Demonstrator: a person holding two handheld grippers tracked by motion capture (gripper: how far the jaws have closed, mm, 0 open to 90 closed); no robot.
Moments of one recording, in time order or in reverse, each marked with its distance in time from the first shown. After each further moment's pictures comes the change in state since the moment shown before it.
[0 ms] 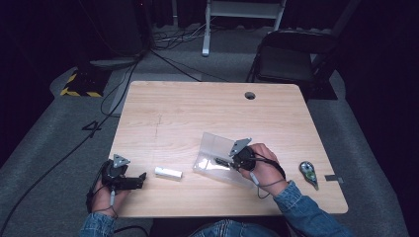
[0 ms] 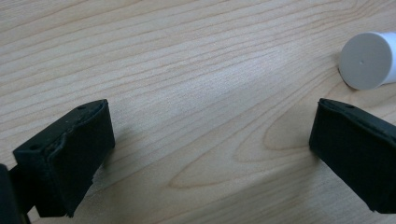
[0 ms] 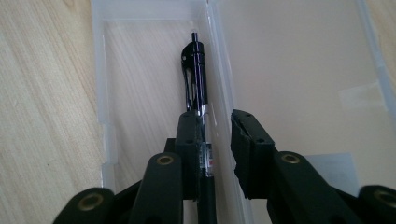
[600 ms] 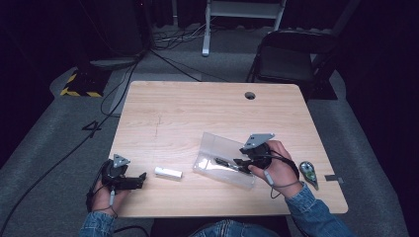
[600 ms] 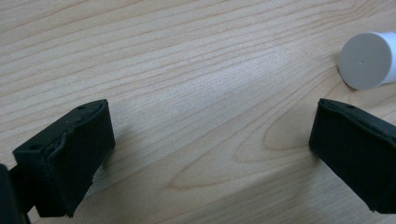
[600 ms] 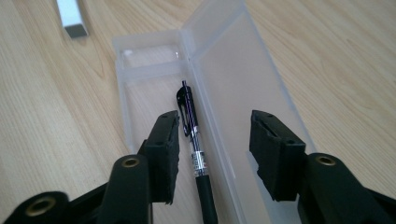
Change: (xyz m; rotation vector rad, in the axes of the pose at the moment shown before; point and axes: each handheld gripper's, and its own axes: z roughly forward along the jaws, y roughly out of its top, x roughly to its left) left arm 0.000 0.000 0.000 0.000 -0.002 0.002; right arm -0.007 -0.012 -0.051 -0.204 0.002 0.158
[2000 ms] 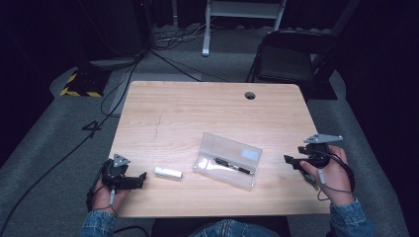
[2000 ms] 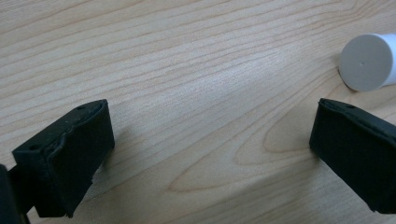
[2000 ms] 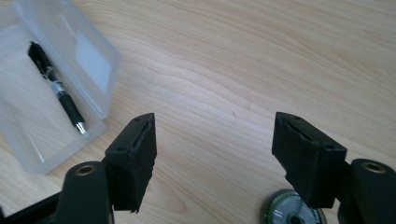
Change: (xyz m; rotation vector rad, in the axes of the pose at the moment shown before) left arm 0.000 0.001 0.001 0.003 -0.004 -0.003; right arm -0.071 -0.100 -0.084 0.020 -0.248 0.421
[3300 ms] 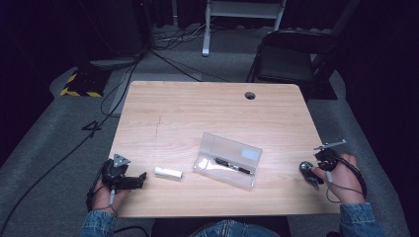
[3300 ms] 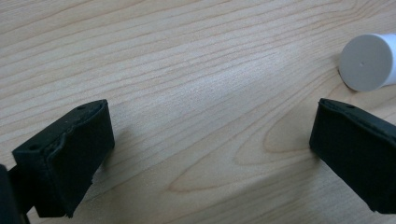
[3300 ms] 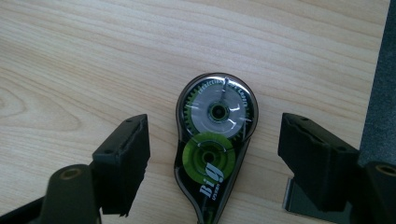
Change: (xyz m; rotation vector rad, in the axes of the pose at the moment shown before) left arm 0.000 0.000 0.000 0.000 -0.001 0.000; right arm -0.045 -0.041 0.017 0.326 -0.138 0.139
